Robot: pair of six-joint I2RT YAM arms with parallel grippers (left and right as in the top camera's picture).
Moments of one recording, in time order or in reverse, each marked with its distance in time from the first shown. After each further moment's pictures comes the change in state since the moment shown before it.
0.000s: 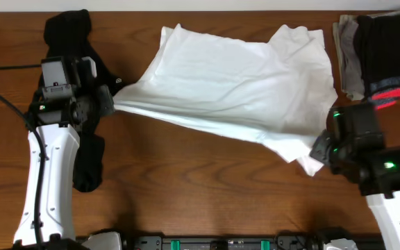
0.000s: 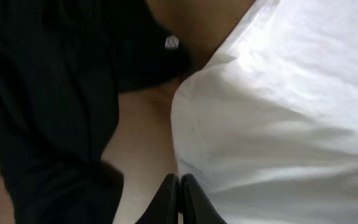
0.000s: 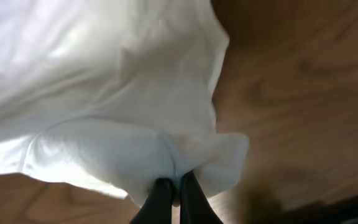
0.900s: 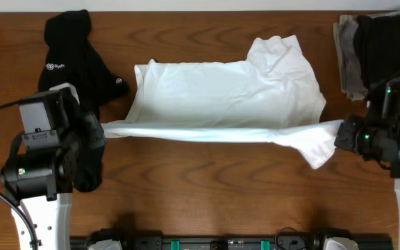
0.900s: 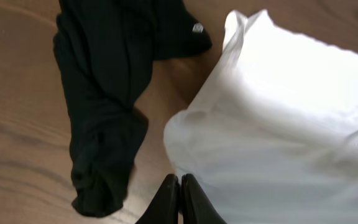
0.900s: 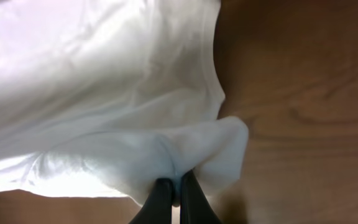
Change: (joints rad) left arm 0.000 -0.344 0.000 -0.258 -0.091 -0.103; right arm -0.225 0.108 0.221 -0.101 -0.209 -0.384
